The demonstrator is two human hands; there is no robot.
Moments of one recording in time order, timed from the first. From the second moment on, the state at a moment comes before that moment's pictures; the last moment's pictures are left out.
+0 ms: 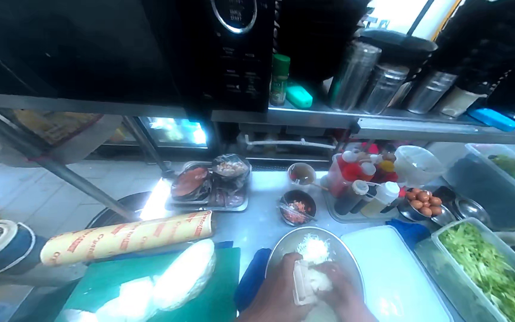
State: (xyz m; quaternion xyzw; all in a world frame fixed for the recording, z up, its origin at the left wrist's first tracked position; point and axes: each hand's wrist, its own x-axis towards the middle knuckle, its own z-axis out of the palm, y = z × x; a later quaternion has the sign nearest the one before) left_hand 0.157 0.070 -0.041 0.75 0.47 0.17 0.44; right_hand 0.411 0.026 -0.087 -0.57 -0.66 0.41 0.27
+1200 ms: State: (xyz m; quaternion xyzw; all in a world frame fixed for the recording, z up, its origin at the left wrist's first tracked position) left_hand 0.156 0.072 -0.045 0.75 0.48 0.15 0.43; right_hand 0.416 0.016 -0.088 -0.54 -0.66 0.39 0.34
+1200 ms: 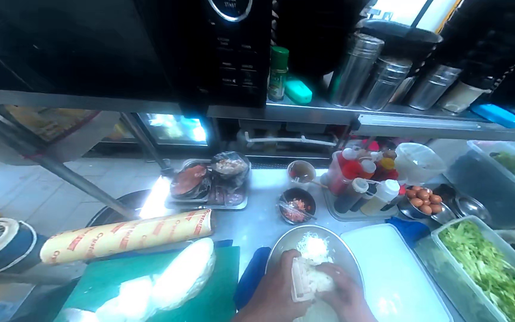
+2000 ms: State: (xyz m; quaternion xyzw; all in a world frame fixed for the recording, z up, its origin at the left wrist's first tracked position) left_hand 0.156 0.070 -0.051 0.76 0.48 0.16 0.40; right_hand 0.426 0.021 -0.103 -0.57 -0.67 0.38 0.29
